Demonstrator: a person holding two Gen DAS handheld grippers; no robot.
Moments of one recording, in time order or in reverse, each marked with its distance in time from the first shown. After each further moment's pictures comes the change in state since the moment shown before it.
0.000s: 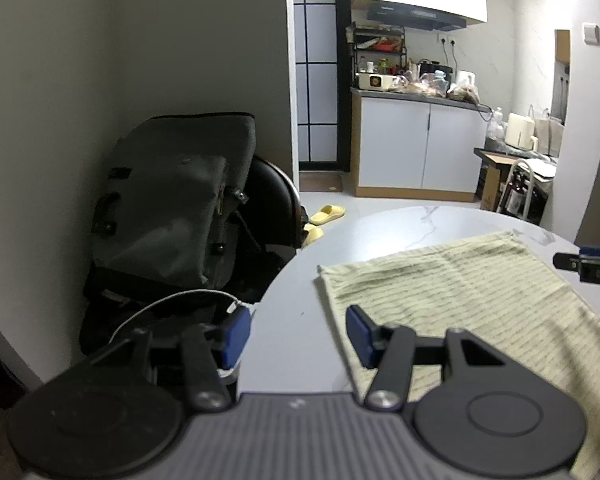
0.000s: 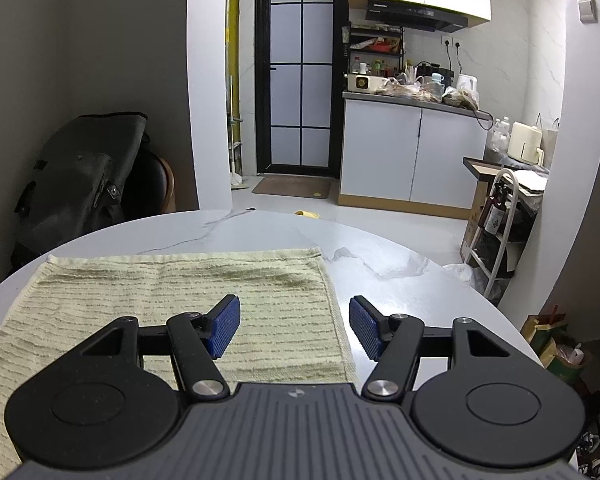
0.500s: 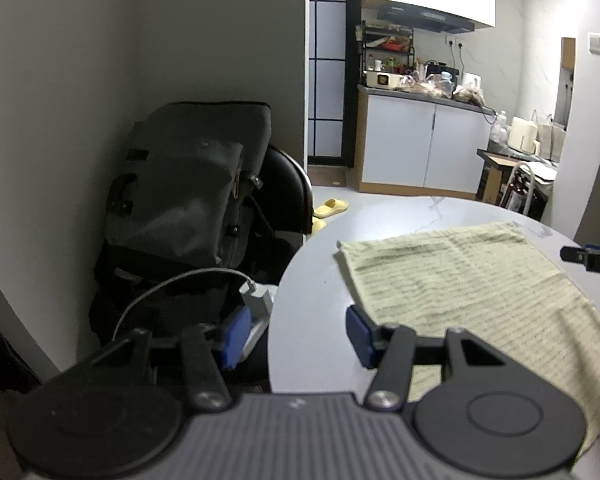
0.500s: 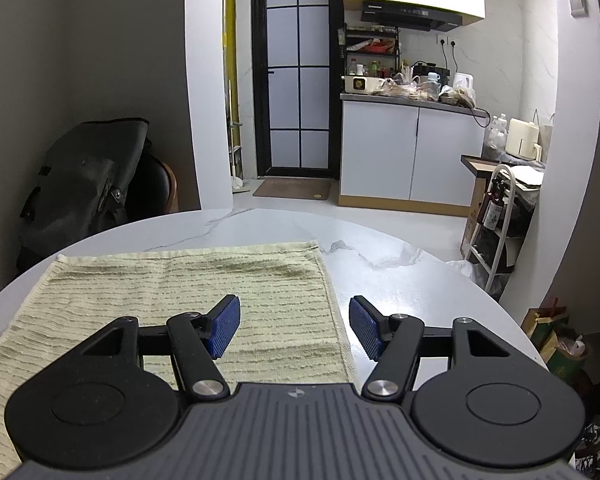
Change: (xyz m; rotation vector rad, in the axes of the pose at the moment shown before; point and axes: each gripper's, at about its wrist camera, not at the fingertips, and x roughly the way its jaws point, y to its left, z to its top) left arm -0.016 0.030 -0.027 -0.056 0.035 -0.017; right arm -0.016 -0.004 -0.010 0.029 -0.008 0.008
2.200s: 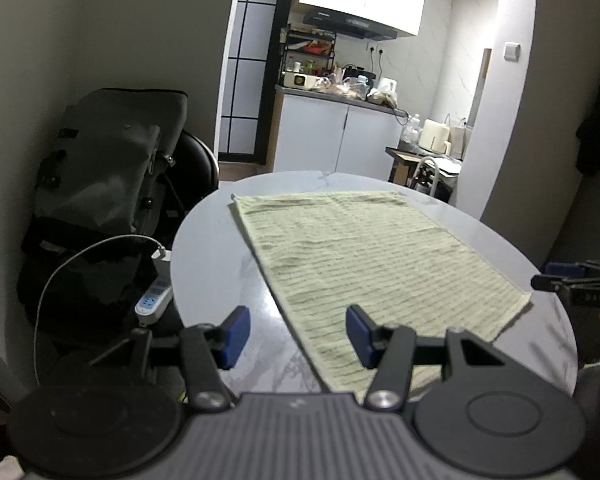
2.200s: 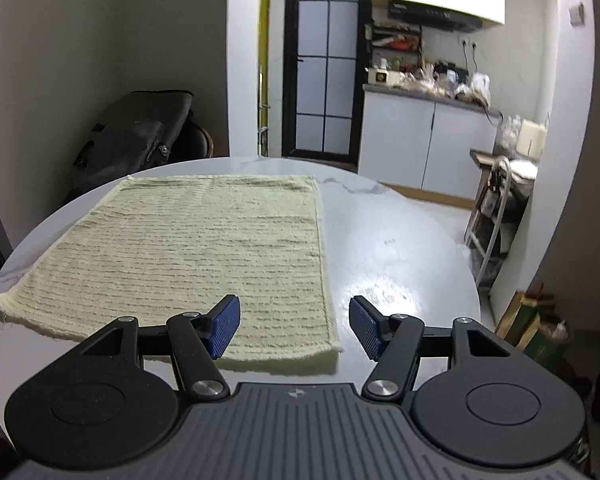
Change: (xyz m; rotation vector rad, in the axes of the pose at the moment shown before) left arm -0.073 -0.030 -0.069 0.022 -0.016 -0.284; right arm -0.139 -0.039 -0.074 -0.063 0.060 0.075
